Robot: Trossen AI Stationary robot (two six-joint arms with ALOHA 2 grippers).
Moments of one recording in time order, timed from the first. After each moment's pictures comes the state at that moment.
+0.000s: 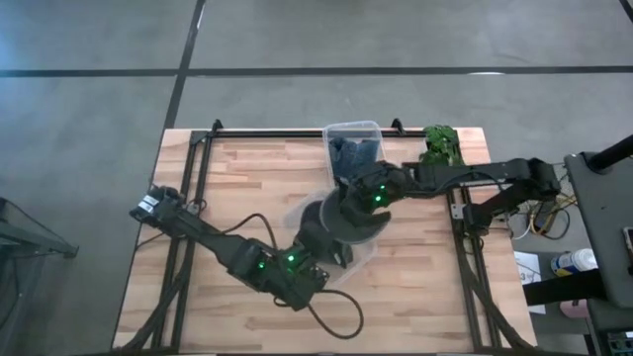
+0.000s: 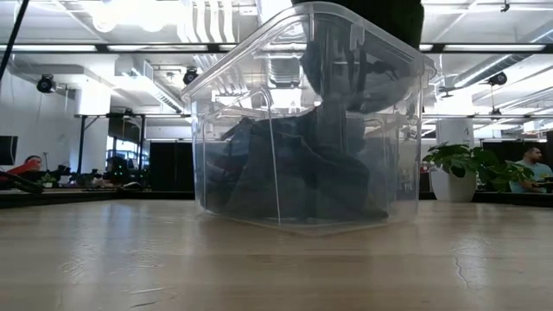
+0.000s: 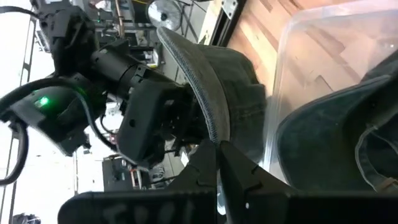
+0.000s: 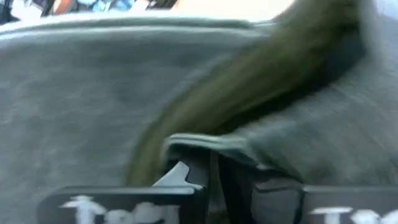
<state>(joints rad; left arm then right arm) -0.51 1.81 1.81 -0.74 -1.01 0.80 -0.02 1.40 1.15 -0.42 -0.10 0.89</state>
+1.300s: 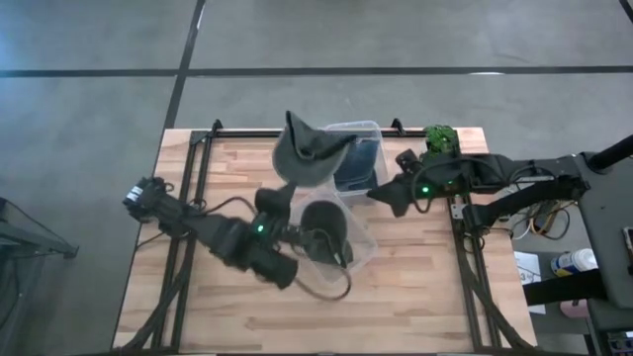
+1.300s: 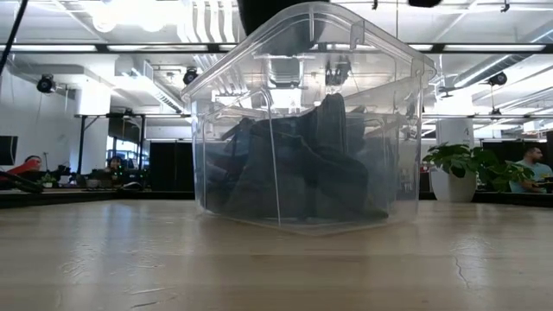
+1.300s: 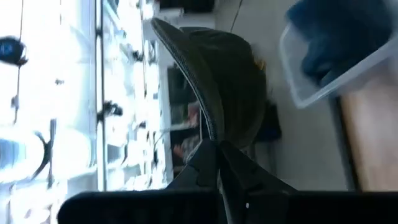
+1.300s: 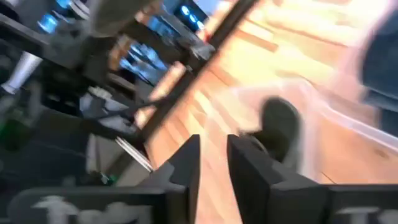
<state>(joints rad) -0.48 1.70 1.81 -1.19 -1.47 0.46 0.11 1.10 1.26 -0.64 0.16 0.99</state>
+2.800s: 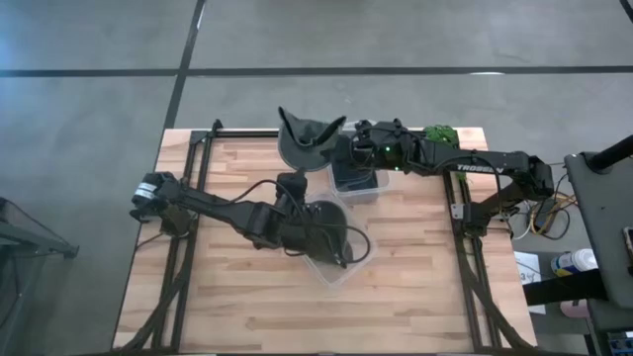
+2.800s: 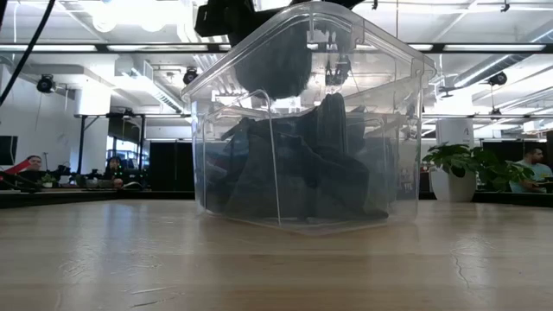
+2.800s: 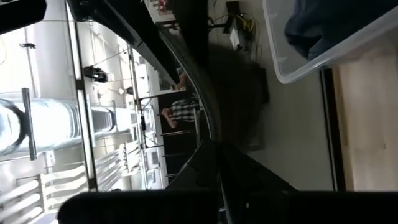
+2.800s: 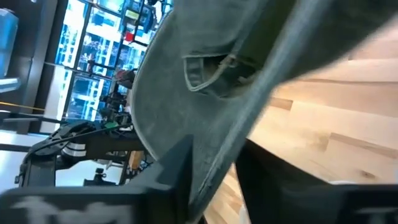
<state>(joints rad) -0.28 1.73 1.61 -0.94 -1.44 0.51 -0.19 1.45 1.31 -0.19 0.09 1.25</state>
